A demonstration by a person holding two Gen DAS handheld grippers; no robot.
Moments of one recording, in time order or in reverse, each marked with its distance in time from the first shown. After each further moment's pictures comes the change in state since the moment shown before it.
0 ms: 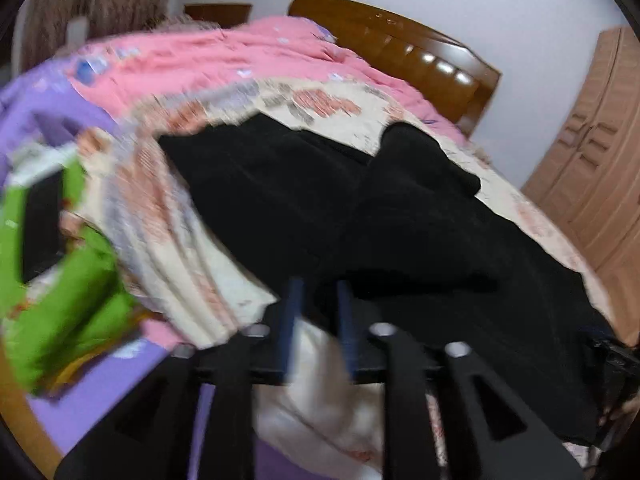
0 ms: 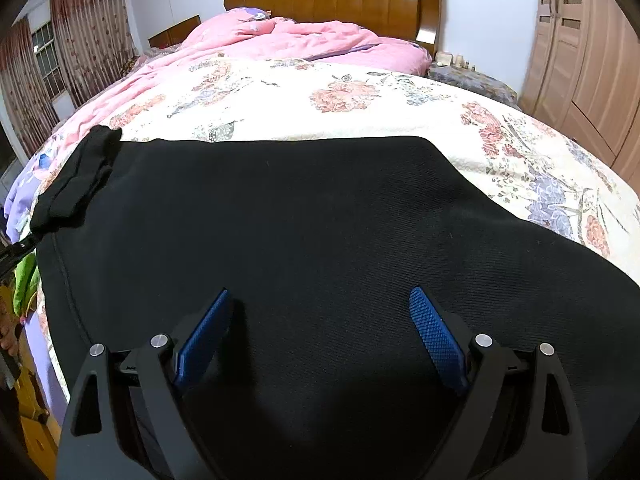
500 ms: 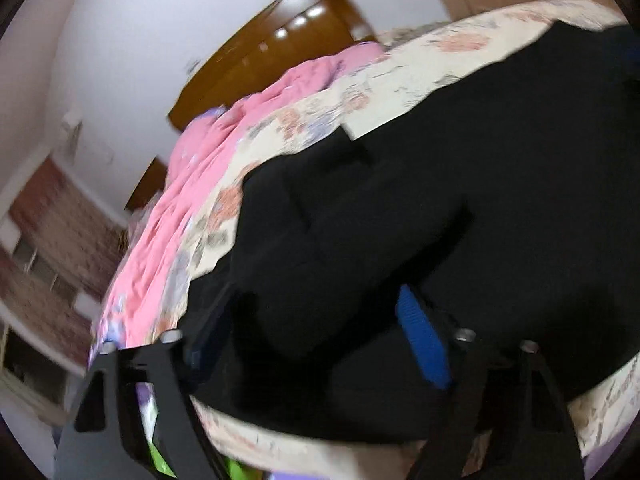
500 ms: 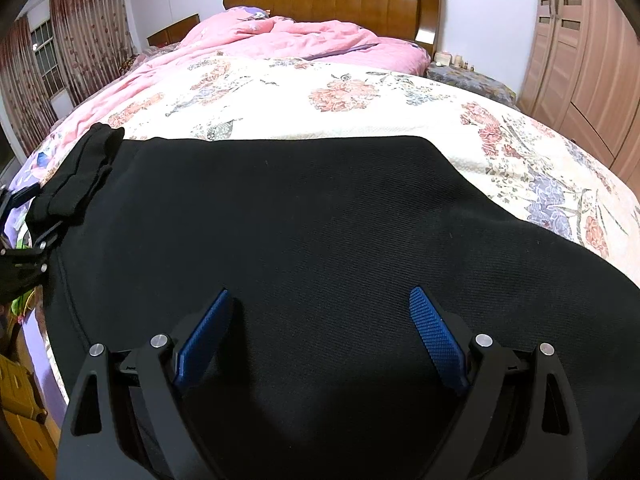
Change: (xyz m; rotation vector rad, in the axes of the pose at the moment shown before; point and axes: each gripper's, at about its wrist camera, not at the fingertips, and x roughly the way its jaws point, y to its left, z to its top) left arm 0.044 -0.140 -0.022 0.979 -0.064 0.229; right arm 0.000 0.001 -0.001 -0.005 0.003 -0.012
